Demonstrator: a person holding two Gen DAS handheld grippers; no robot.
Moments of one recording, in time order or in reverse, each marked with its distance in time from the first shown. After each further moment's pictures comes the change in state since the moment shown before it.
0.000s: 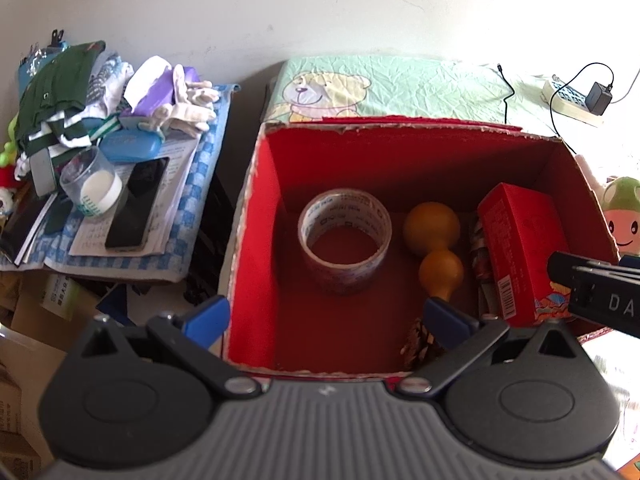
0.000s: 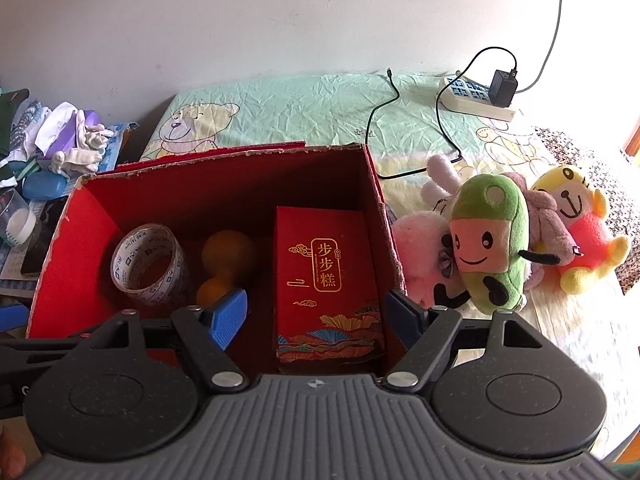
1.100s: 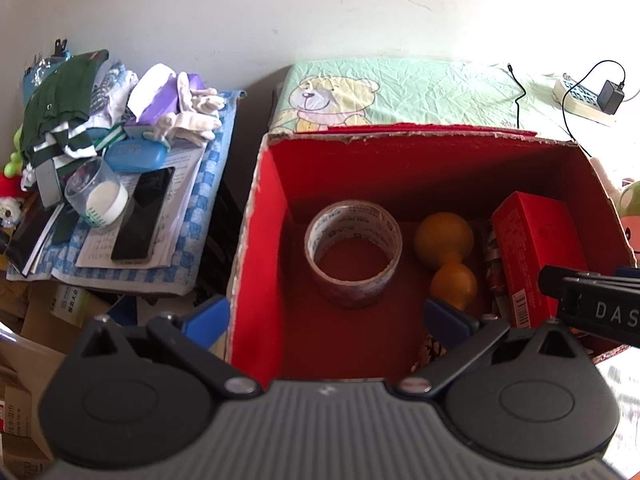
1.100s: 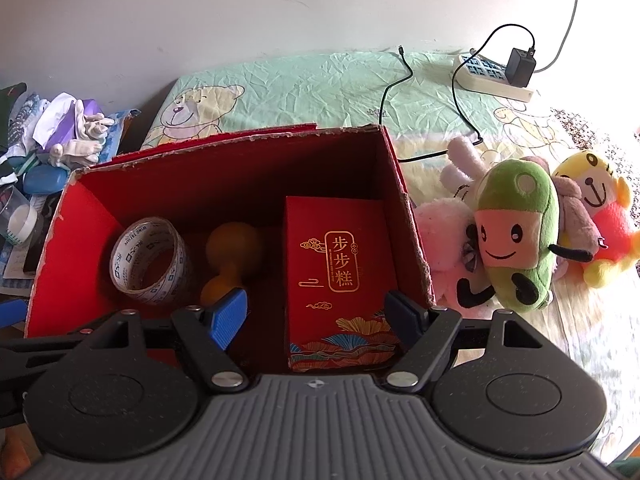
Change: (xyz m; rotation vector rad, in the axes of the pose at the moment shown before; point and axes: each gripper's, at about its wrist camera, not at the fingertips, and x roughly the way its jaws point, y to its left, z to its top) left arm 0.010 -0.002 0.011 0.018 -0.011 0.040; right arm 0.024 0.002 0.009 0.012 0.064 0.040
